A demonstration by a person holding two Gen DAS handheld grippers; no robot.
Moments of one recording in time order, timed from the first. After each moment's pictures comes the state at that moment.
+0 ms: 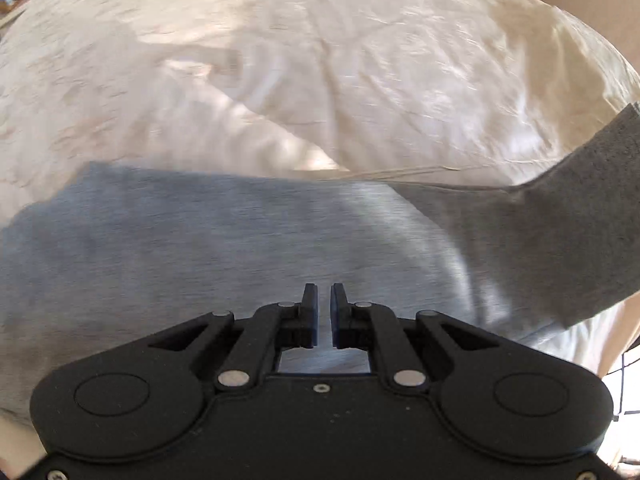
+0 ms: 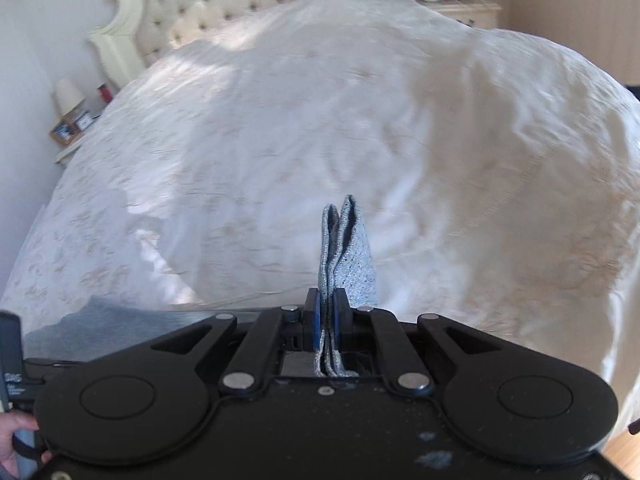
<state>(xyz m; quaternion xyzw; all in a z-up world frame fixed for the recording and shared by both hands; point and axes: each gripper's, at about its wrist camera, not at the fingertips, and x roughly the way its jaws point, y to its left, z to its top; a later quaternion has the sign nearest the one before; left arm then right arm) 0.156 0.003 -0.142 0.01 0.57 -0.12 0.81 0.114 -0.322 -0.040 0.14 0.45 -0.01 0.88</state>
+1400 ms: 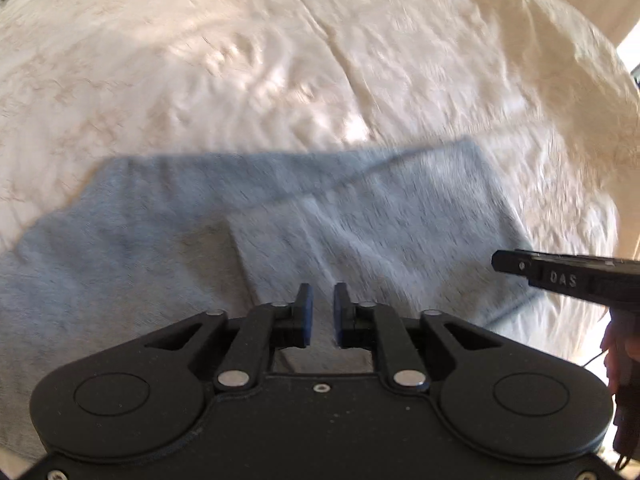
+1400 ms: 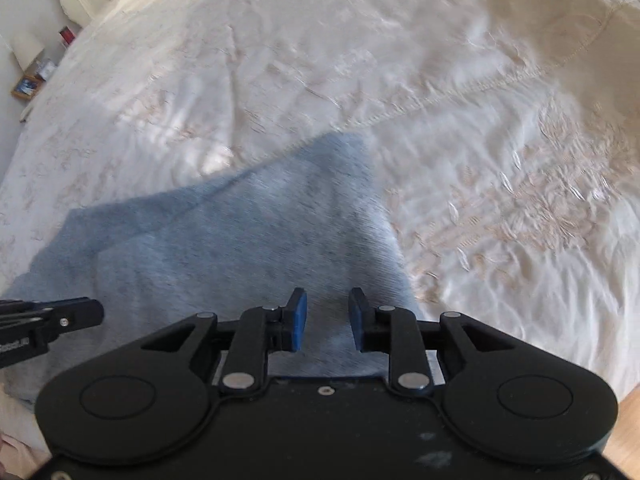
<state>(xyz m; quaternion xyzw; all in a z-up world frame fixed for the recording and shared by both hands) 0.149 0.040 -0.164 0.06 0.59 -0.21 0.78 0.123 -0.183 -0.179 0.16 0.56 -0.07 0.81</state>
